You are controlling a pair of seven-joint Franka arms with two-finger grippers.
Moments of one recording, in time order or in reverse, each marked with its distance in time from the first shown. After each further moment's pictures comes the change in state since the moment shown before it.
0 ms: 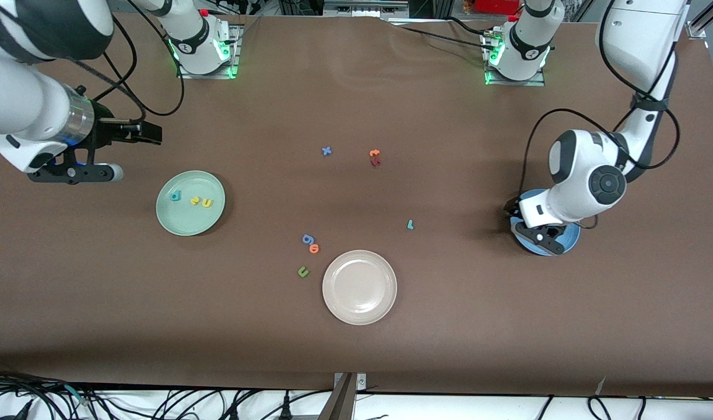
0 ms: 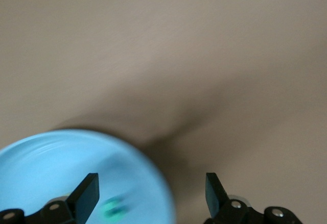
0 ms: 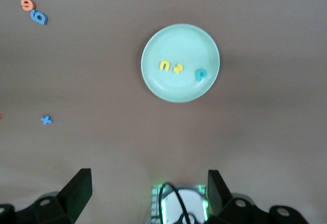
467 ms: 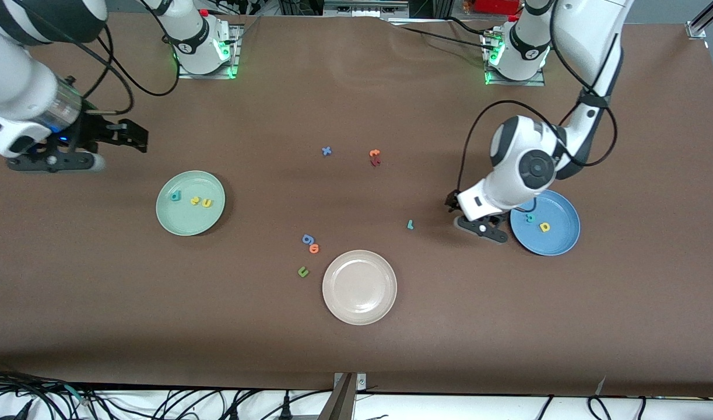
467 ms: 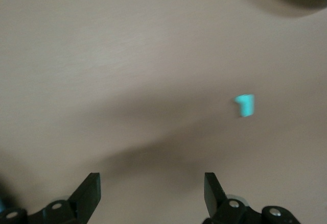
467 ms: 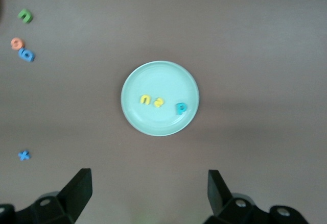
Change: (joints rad) left arm -0.217 0.009 -0.026 0.057 -0.026 0.004 -0.356; right arm -0.452 -0.200 0.415 -0.263 -0.110 0.267 -0.005
